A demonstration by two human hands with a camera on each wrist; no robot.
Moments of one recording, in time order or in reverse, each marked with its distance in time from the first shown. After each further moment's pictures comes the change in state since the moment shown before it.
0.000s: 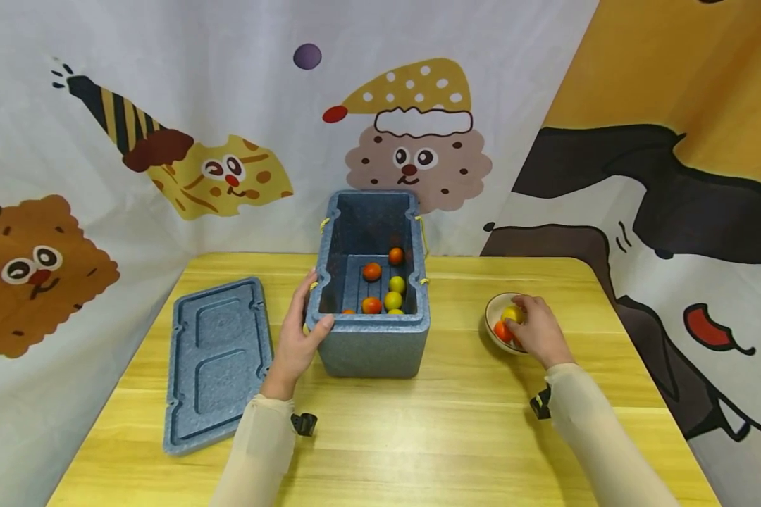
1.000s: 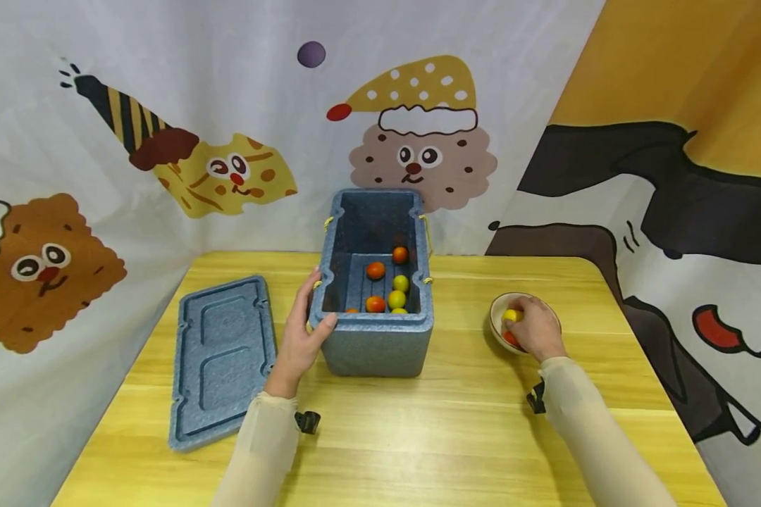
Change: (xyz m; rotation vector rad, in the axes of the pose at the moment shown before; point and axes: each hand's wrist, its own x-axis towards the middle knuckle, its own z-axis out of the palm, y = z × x) left_hand 0.000 0.000 0.000 0.028 0.000 0.013; right_hand 0.010 0.000 0.010 -0.110 0.037 -0.039
